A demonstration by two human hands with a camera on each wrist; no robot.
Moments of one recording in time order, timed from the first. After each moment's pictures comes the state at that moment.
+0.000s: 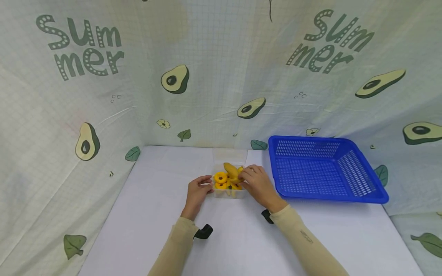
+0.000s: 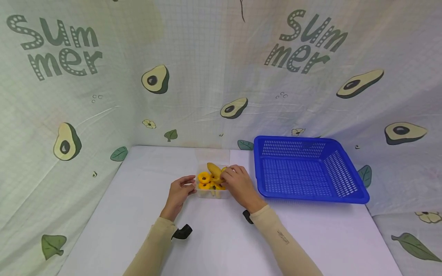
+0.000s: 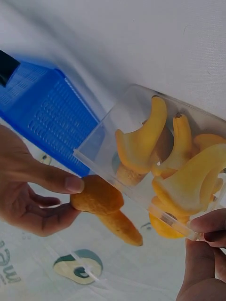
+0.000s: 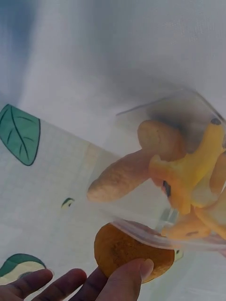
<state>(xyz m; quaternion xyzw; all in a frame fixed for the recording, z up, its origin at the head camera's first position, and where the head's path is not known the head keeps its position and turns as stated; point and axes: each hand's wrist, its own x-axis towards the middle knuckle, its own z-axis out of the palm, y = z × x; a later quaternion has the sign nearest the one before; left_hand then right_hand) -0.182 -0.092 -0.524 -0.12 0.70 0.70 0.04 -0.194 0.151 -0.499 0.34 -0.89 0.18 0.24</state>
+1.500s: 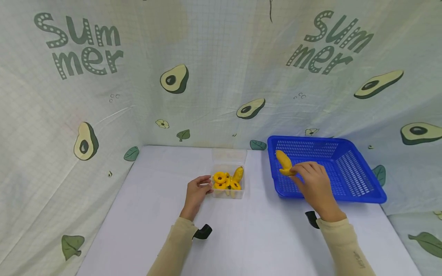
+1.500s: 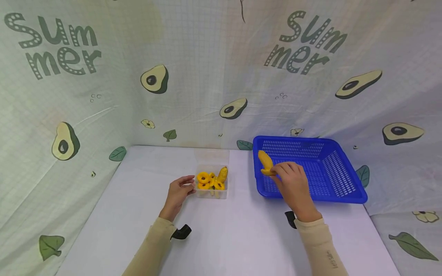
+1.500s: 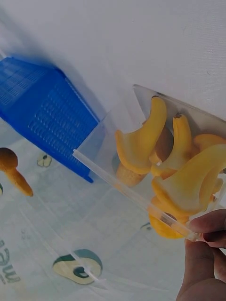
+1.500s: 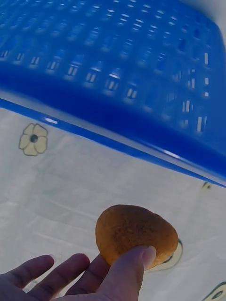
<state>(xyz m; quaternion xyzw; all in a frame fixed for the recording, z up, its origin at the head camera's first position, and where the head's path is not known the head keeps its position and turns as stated) -0.182 -0.093 -0.524 -0.12 0.71 0.70 0.04 -0.162 0.281 -0.455 0.24 -0.90 0.15 0.34</state>
